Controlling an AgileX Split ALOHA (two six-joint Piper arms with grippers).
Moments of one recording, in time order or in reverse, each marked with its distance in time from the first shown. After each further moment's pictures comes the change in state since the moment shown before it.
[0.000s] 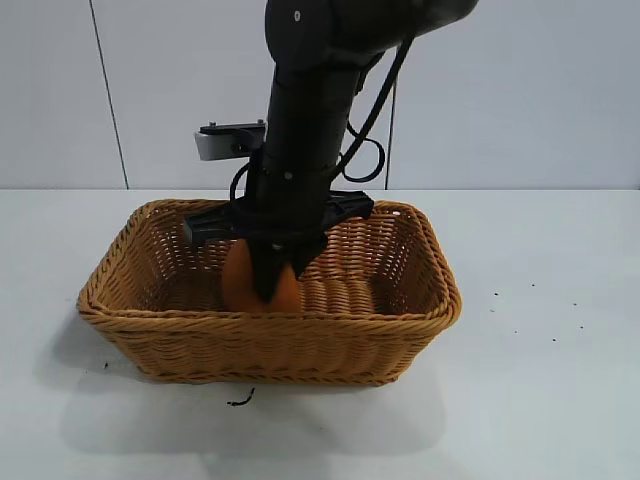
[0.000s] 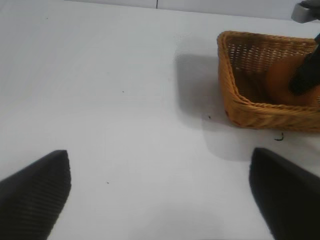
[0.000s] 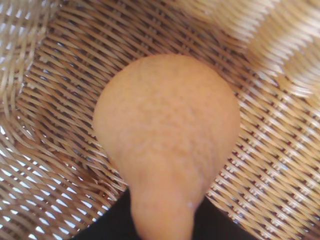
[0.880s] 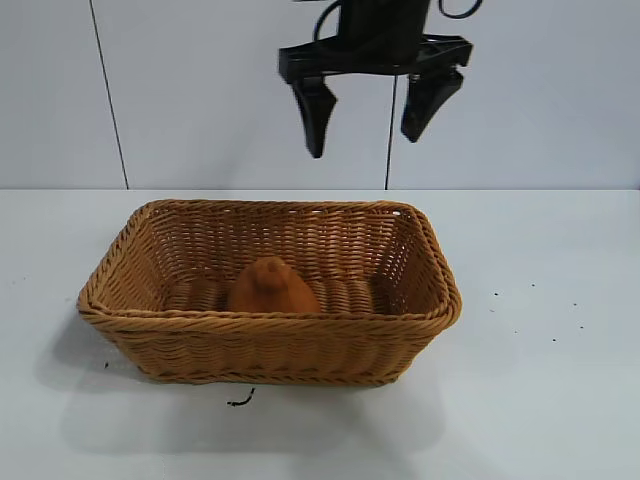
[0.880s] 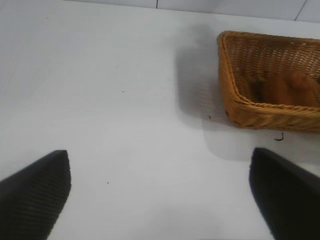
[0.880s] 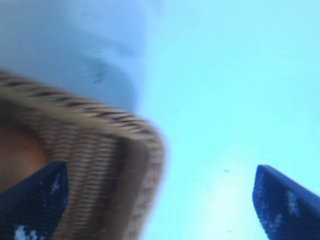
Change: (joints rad) left arm 0.000 0.000 0.000 0.000 0.000 0.000; right arm -0.438 -0.068 -0.238 -0.152 0.217 0.015
